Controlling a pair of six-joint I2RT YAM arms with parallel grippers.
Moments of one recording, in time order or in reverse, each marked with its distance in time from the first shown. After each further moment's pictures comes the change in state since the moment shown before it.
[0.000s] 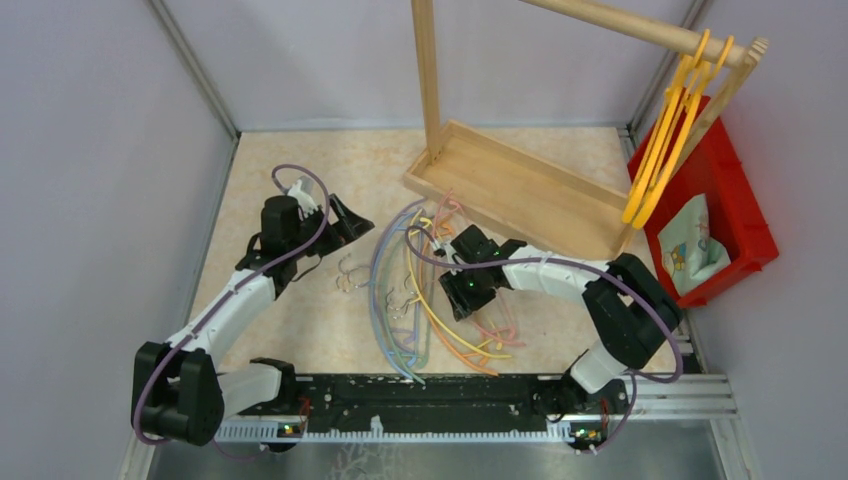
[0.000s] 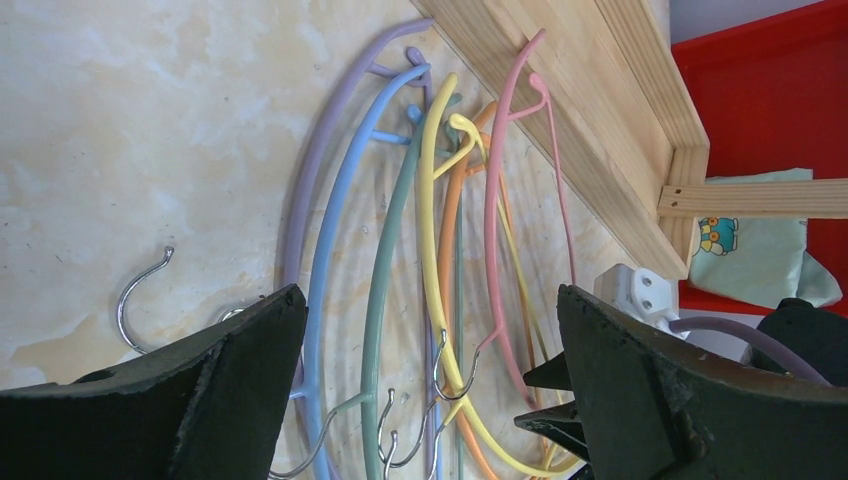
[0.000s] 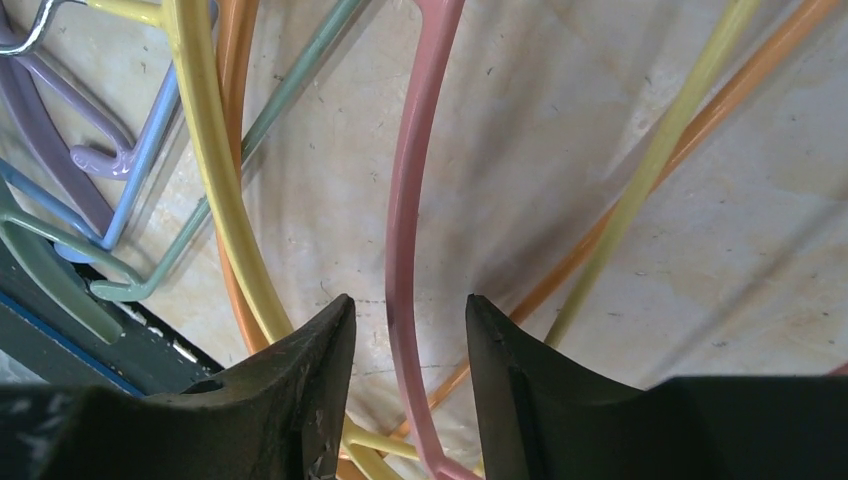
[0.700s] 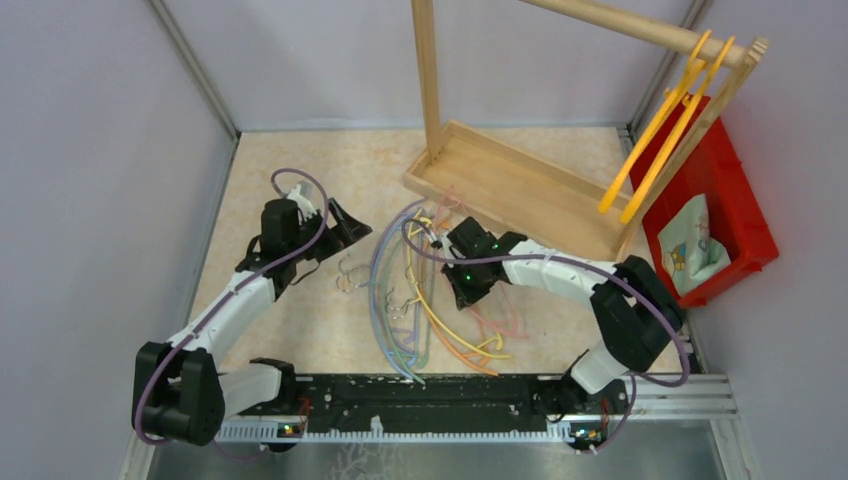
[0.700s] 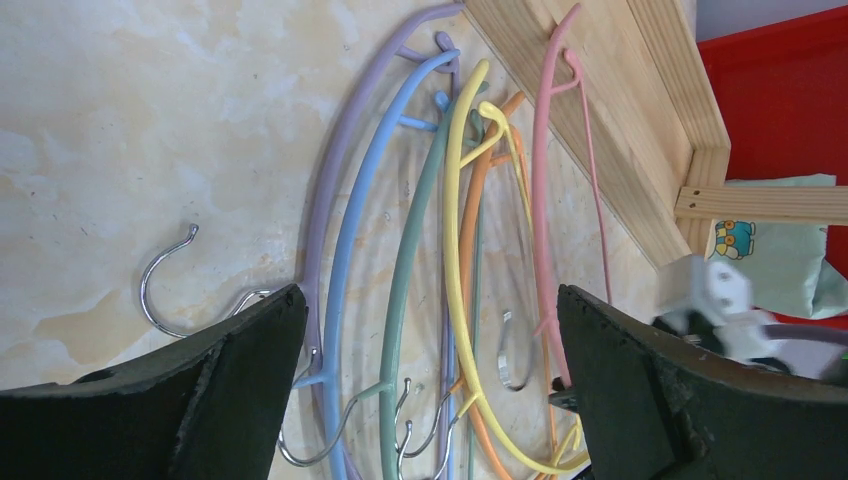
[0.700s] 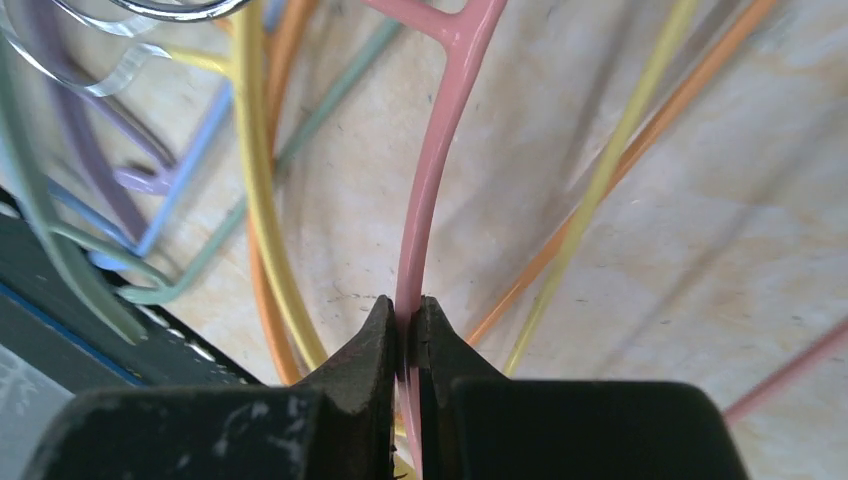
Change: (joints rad) left arm 0.013 0.000 -0.021 -0.022 -0.009 0.000; right arm 0.009 0.002 0.033 -0.021 0.029 -0.017
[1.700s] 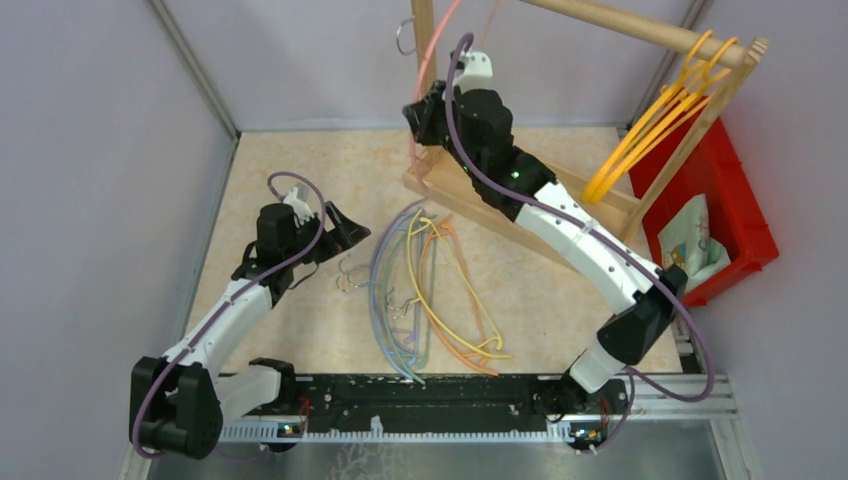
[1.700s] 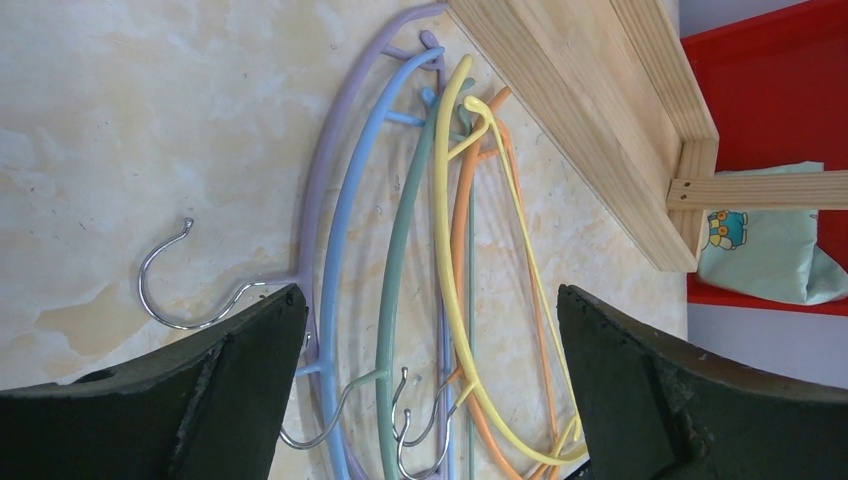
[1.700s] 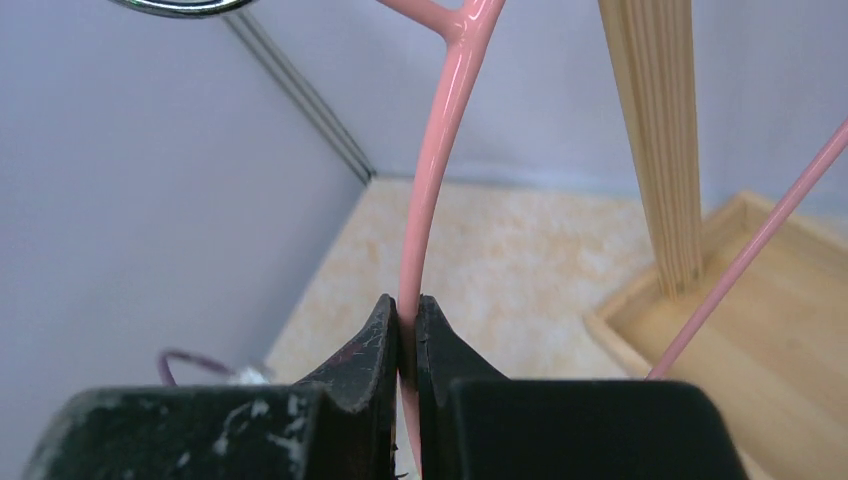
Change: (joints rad) left arm 0.004 -0.066 -0.030 0.000 0.011 0.010; right arm 0.000 -0.014 0.774 0.328 0.424 0.331
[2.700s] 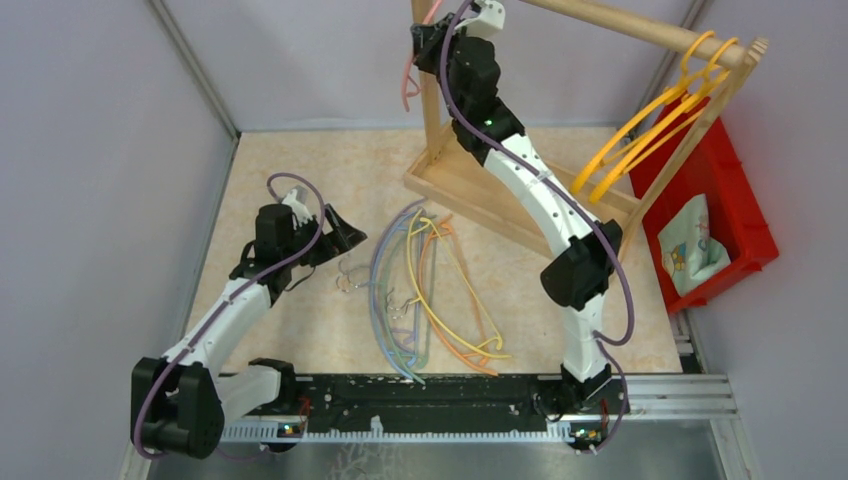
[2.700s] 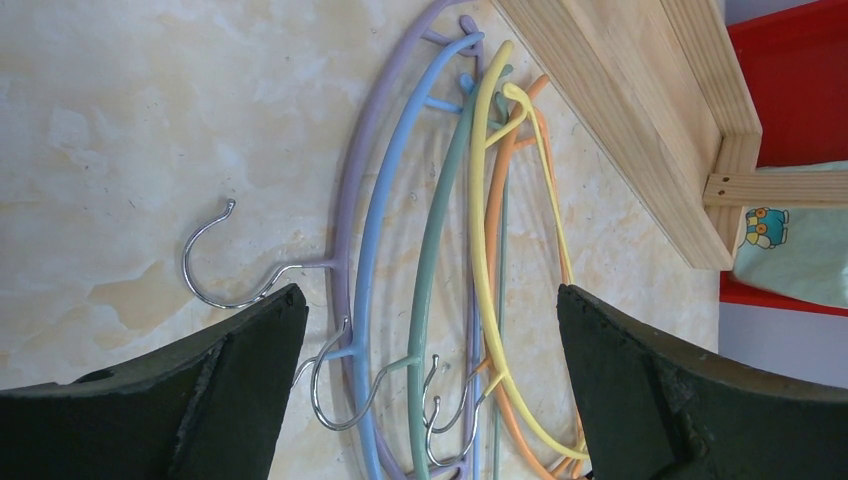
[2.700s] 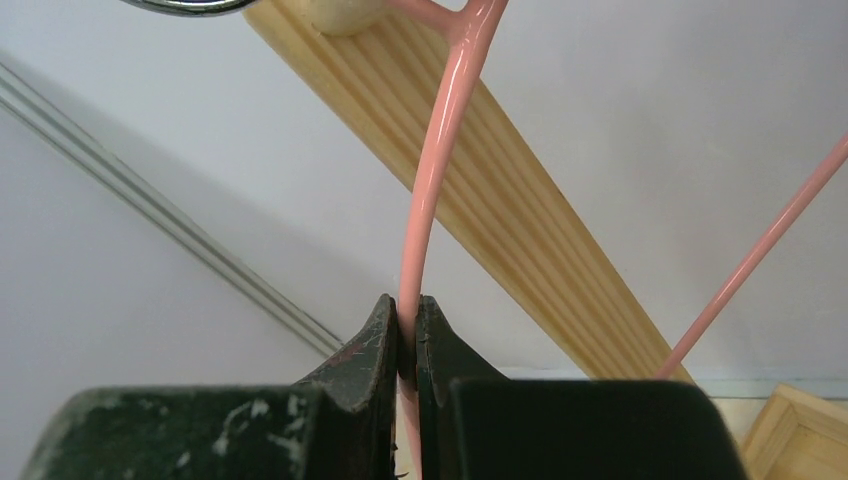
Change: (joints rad) left arm 0.021 -0.001 0.008 -0.067 -0.011 0.050; right arm -0.150 0.467 0.553 0.251 0.093 0.079
